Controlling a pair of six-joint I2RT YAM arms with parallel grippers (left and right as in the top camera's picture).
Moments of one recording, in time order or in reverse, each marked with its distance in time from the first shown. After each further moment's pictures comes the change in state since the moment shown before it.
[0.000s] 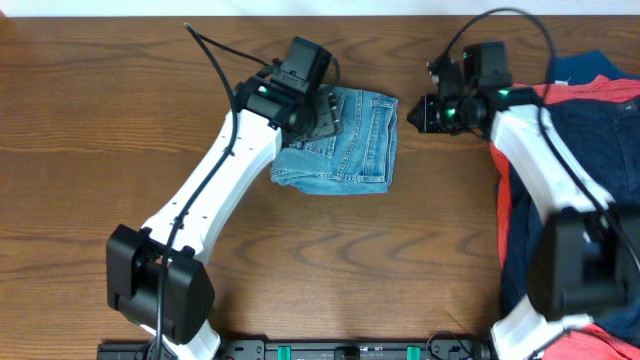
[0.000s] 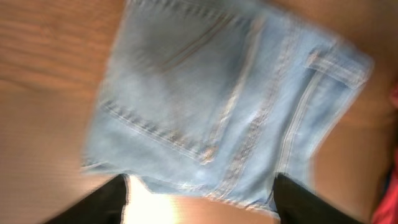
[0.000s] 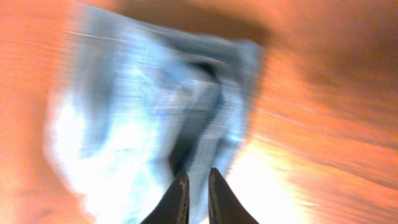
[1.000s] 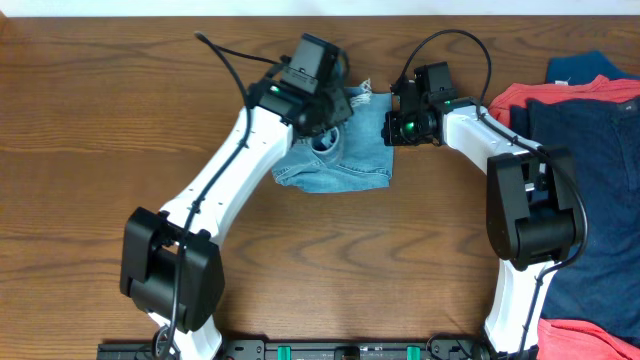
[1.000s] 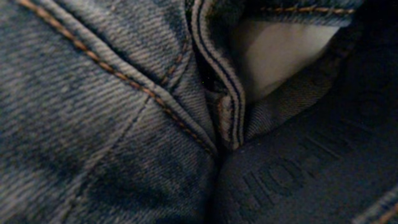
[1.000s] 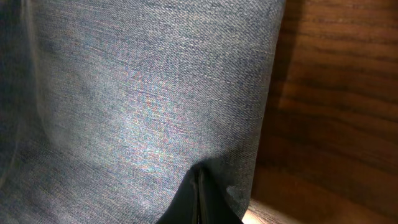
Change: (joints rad) left arm -0.036 0.061 -0.010 0.252 0.092 -0.227; right arm 0.096 0.340 0.010 0.210 0.114 0.040
